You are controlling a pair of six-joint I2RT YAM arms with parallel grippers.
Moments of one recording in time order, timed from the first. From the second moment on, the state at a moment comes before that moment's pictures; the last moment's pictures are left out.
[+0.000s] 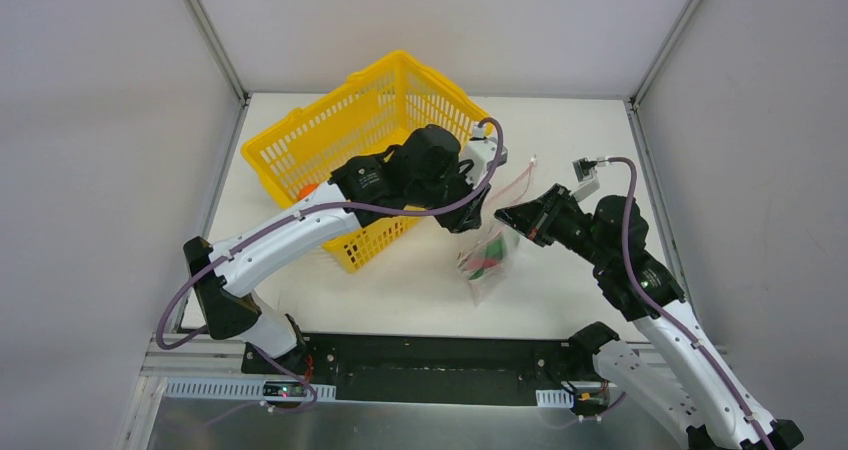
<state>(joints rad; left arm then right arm) -1.01 1.52 1.65 -0.74 0.17 -0.15 0.52 0.65 0.78 -0.34 -0.28 0.96</state>
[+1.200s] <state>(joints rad) -0.93 1.55 1.61 -0.66 0.15 -0.17 0.52 0.75 0.86 -0.49 -0.22 0.85</state>
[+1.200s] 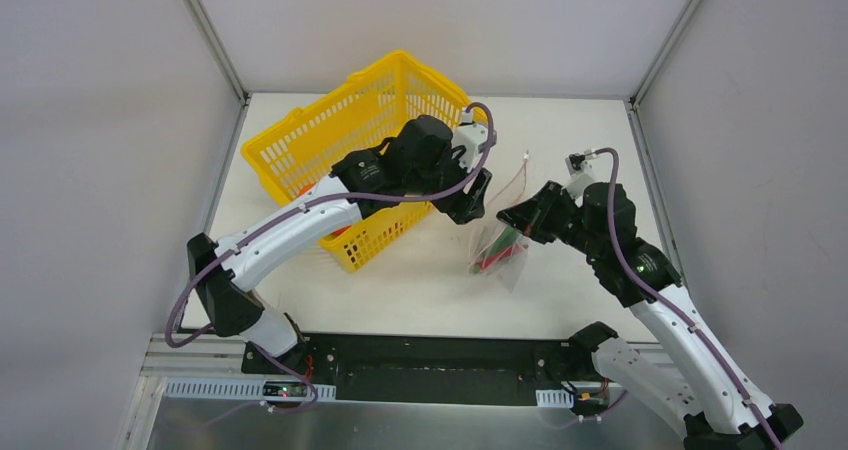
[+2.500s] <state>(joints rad) -0.23 1.67 1.52 -0.87 -0.02 -0.15 0.52 0.70 0.83 -0.46 -0.25 0.87</state>
